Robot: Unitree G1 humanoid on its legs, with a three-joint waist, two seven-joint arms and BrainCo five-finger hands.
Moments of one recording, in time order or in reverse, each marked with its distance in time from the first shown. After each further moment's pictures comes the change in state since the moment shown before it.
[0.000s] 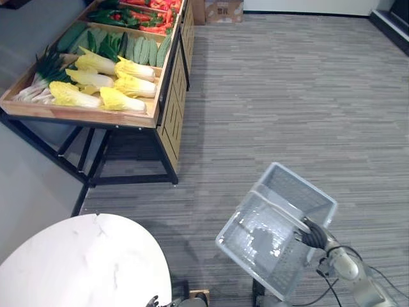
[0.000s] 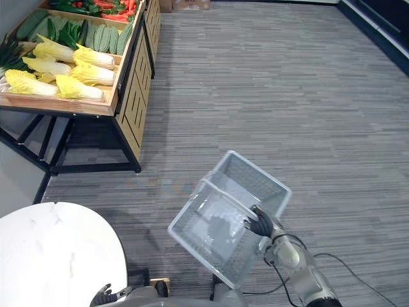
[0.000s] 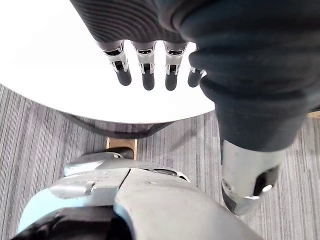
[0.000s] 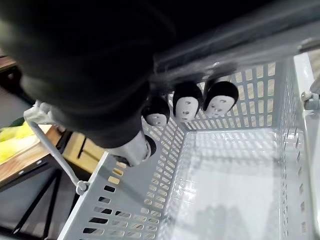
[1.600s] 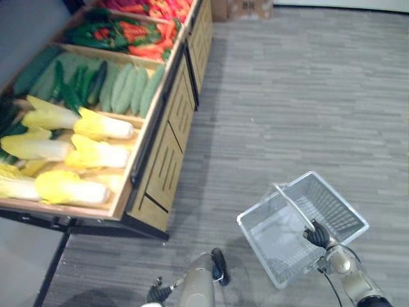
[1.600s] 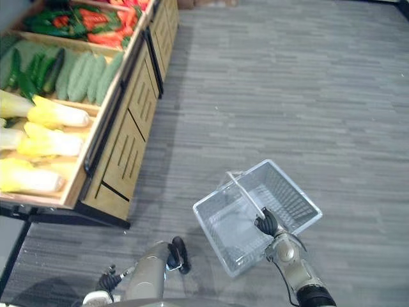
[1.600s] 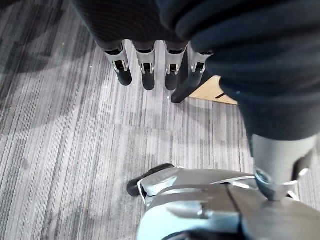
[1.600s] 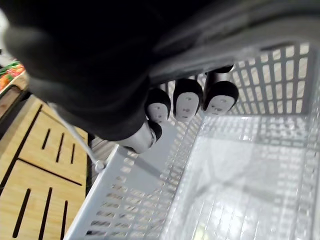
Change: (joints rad) left arm -0.012 -0.032 -0.015 -0.056 0.042 0.008 0.045; right arm -0.147 0.073 0.072 0.246 -0.063 0.078 -0.085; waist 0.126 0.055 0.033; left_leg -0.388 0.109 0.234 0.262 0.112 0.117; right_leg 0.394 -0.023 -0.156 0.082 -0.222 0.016
